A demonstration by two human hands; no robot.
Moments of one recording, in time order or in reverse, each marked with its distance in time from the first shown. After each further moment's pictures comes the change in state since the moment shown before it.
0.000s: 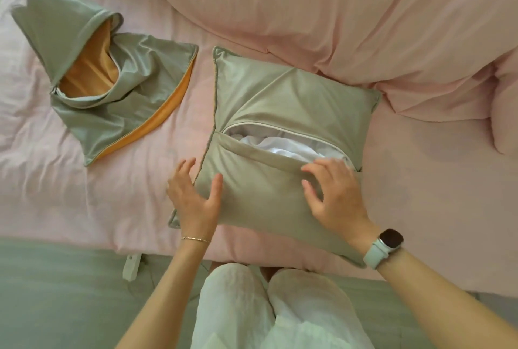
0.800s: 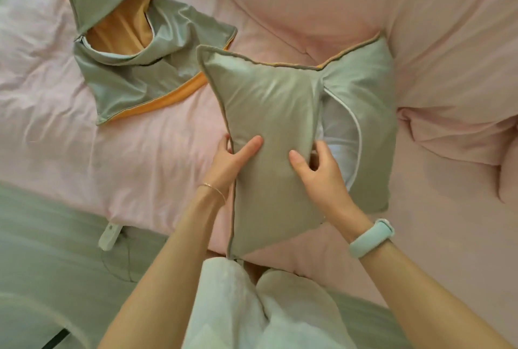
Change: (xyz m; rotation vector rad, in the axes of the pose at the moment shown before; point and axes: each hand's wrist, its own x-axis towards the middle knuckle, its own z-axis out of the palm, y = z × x) left_hand 0.043 0.018 0.007 -0.805 -0.430 -0.569; right_hand 0.062 -0.069 0.006 0.675 -0.379 0.700
